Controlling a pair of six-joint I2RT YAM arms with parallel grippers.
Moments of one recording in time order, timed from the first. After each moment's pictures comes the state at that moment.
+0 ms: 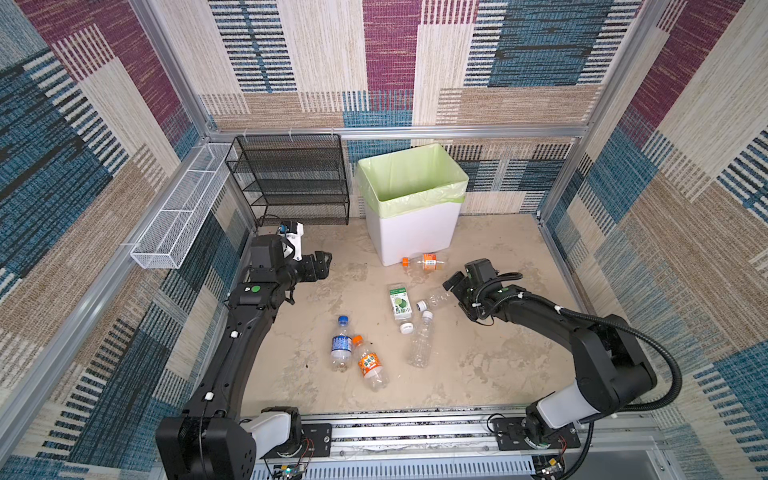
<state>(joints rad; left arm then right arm) -0.03 1.19 1.09 -0.43 0.30 -0.18 0.40 1.57 0.89 -0.24 -0.05 1.21</state>
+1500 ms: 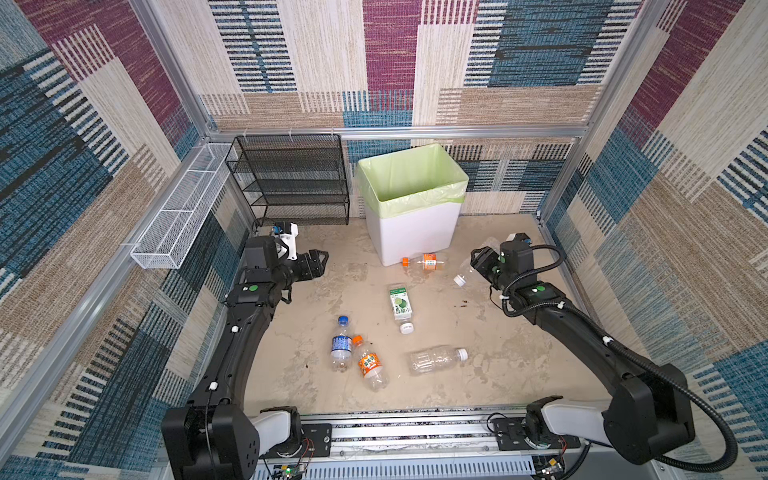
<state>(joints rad) 0.03 1.23 1.05 -0.36 0.42 -0.24 0.28 1.24 0.92 -0.15 0.12 0.83</state>
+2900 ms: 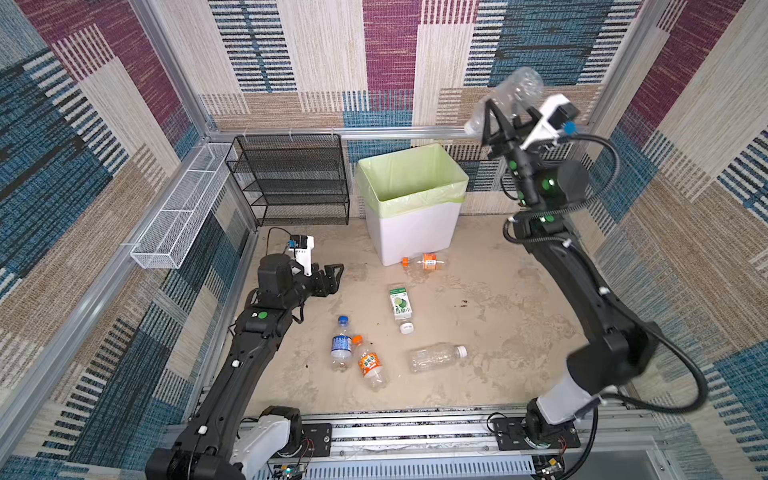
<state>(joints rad) -0.13 0.99 0.86 -0.29 0.31 -0.25 0.25 1.81 2.01 0.44 -0.20 0.22</state>
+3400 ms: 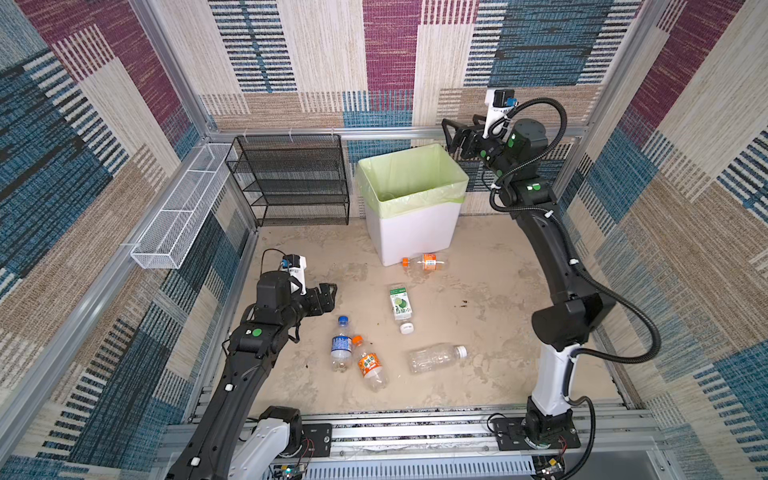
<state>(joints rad) -0.13 0.90 0.81 -0.51 0.19 -0.33 0.25 1.88 2.17 -0.12 -0.21 0.18</state>
